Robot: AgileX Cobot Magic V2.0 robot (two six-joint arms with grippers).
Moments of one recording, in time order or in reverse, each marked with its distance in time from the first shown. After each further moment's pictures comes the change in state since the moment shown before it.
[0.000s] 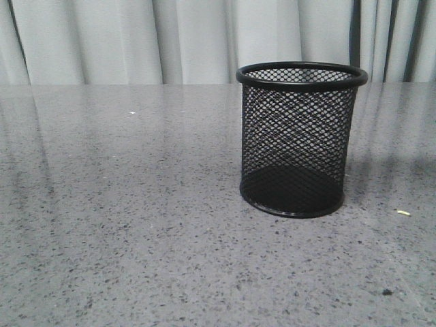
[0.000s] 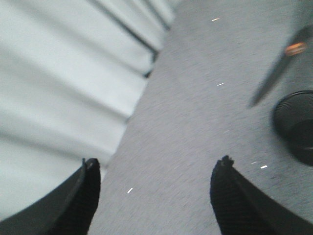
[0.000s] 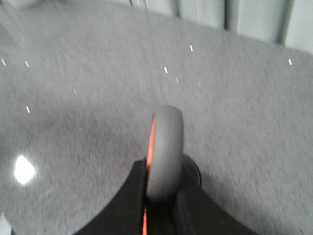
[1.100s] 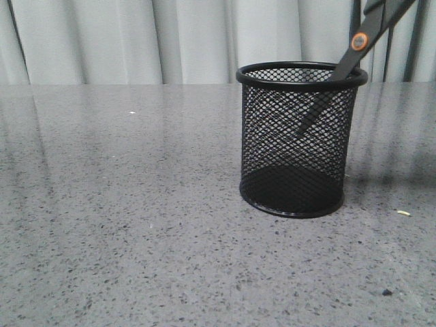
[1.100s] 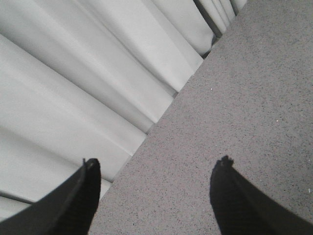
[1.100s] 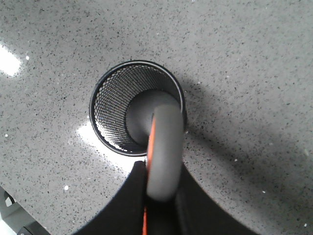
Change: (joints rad) left arm 0.230 -0.067 -0.002 -0.072 0.015 -0.008; right arm 0.158 0.253 -0.041 -0.245 0.168 0.150
